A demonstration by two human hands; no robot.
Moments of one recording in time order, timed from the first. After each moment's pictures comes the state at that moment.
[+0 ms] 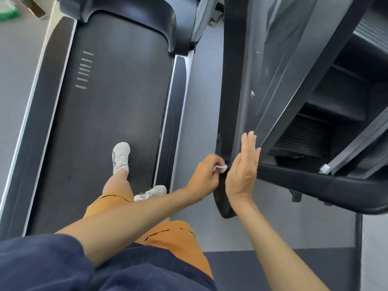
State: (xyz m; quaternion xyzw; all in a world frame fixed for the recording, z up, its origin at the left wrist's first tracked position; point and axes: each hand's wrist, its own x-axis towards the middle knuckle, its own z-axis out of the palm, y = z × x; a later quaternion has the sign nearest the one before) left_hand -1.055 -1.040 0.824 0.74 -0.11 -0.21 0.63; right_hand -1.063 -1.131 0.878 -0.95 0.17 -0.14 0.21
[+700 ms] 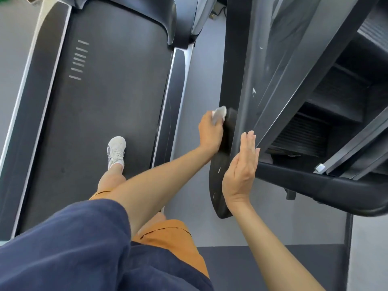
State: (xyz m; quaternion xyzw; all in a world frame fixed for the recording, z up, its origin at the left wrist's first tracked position) left_hand -0.953 -1.094 0.831 0.70 0.18 -0.22 0.65; right_hand -1.062 -1.131 0.873 -0.95 0.17 -0.16 0.18
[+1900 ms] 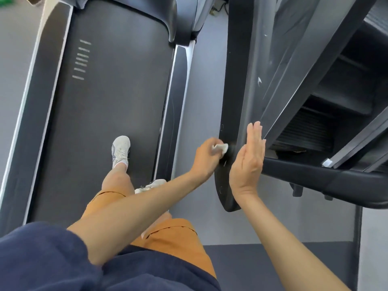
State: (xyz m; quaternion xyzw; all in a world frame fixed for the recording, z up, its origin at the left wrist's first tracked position) left_hand -1.032 -1.052 0.828 0.68 0.08 -0.34 0.65; right_hand -1.063 -1.131 0.874 -0.95 0.17 -0.17 0.21
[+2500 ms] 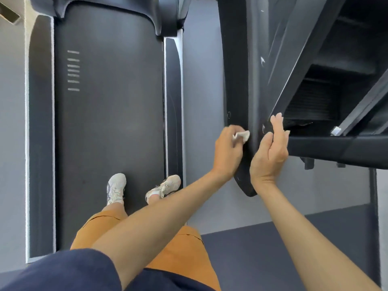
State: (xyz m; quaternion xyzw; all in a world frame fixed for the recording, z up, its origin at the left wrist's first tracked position) left_hand -1.041 -1.052 0.853 0.68 0.02 -0.26 0.68; right_hand -1.071 -1.118 0.885 -0.87 0.30 -0.24 0.30
